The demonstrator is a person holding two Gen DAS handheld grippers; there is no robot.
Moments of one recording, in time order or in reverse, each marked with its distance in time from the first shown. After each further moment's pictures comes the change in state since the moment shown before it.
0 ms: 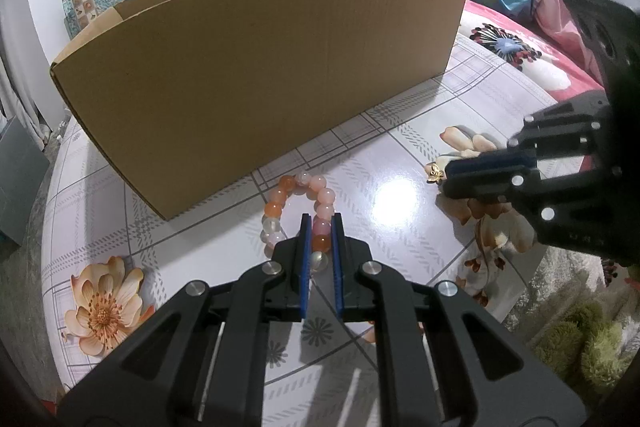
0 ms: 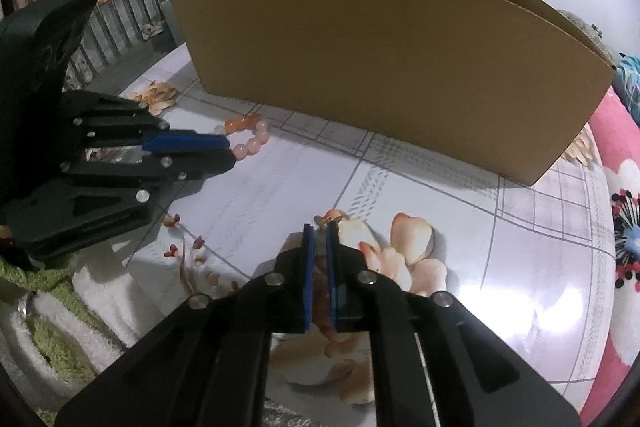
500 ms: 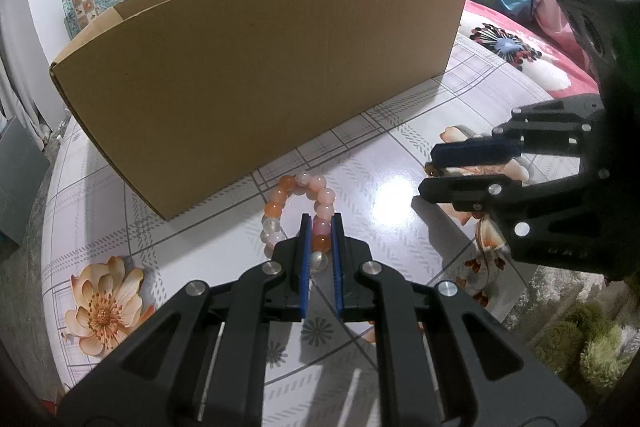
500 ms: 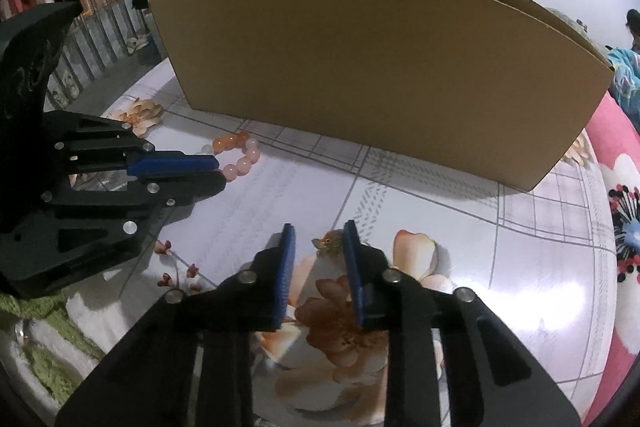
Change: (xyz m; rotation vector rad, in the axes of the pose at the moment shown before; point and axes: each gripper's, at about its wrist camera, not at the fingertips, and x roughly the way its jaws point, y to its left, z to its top) left arm 0.000 0.000 -0.001 -0.001 -0.002 -0.001; right arm 0.011 0.009 0.007 0.043 -0.030 -0.044
